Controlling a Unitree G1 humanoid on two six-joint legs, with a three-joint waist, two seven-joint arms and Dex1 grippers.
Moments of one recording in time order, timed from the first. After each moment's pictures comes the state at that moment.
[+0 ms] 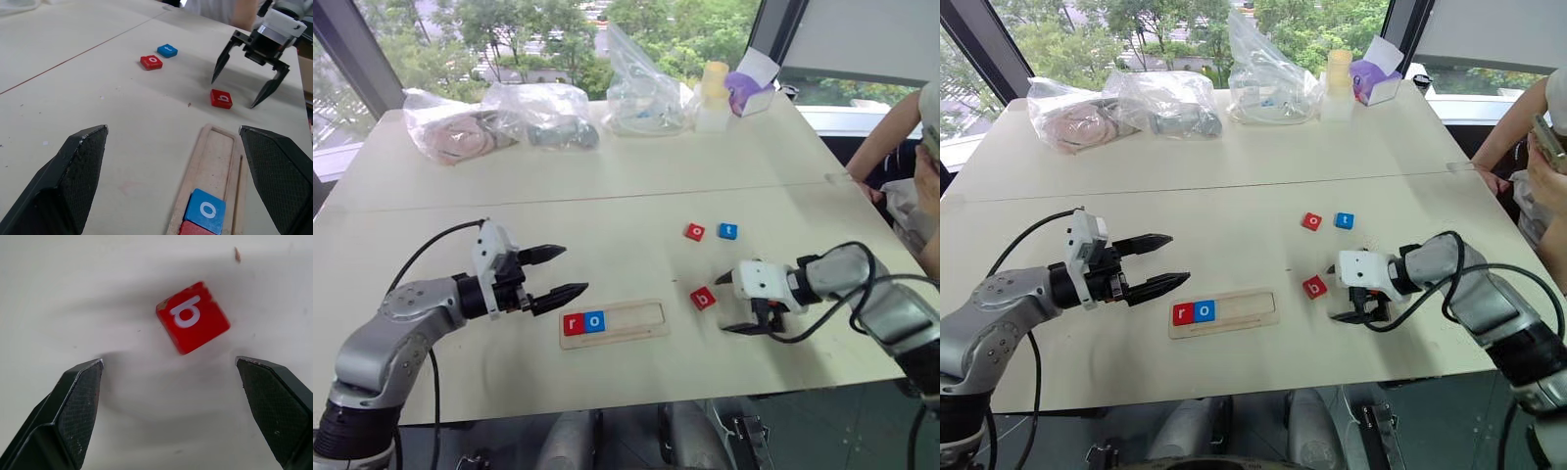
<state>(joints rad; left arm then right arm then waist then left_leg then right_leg) -0.10 0.71 0.15 -0.44 -0.68 0.59 -0.86 -0.49 -0.96 0.35 0.07 0.09 0.09 1.27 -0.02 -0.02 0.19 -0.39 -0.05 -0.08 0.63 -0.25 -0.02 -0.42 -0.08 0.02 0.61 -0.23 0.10</state>
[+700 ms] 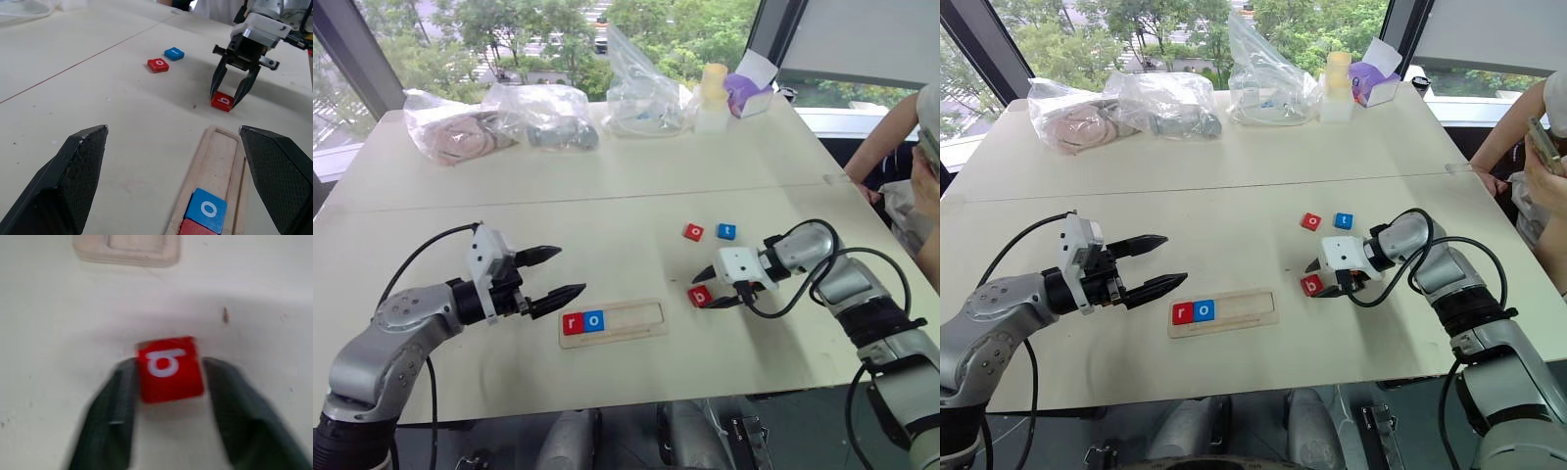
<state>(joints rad) -0.06 0.71 0.17 -0.47 -0.68 0.58 -0.82 -0.65 -0.76 0.36 0.38 0.01 -0.14 1.44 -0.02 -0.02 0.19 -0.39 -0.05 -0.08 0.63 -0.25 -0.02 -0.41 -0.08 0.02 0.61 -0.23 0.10</state>
